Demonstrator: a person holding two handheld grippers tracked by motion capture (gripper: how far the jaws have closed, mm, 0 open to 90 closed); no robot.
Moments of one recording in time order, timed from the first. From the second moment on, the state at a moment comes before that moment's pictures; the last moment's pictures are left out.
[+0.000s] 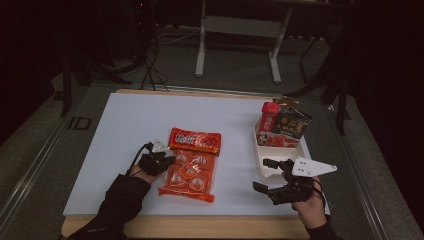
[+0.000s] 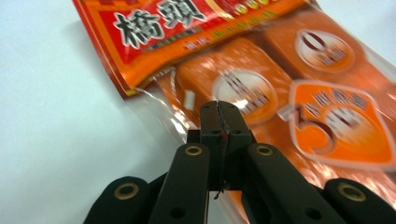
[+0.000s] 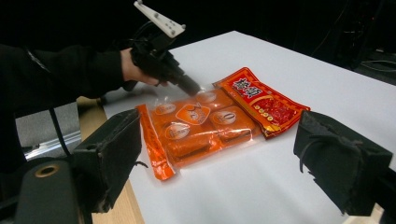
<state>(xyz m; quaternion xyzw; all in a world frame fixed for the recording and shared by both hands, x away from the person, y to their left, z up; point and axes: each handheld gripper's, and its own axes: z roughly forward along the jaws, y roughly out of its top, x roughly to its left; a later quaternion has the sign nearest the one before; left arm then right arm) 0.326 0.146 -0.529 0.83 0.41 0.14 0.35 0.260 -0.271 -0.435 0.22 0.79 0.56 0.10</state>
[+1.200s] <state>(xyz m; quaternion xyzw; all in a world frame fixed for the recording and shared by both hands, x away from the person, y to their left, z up) 0.331 0.107 -0.532 0.84 0.39 0.12 0.35 0.258 -0.272 -0.434 0.22 0.79 0.56 0.10</state>
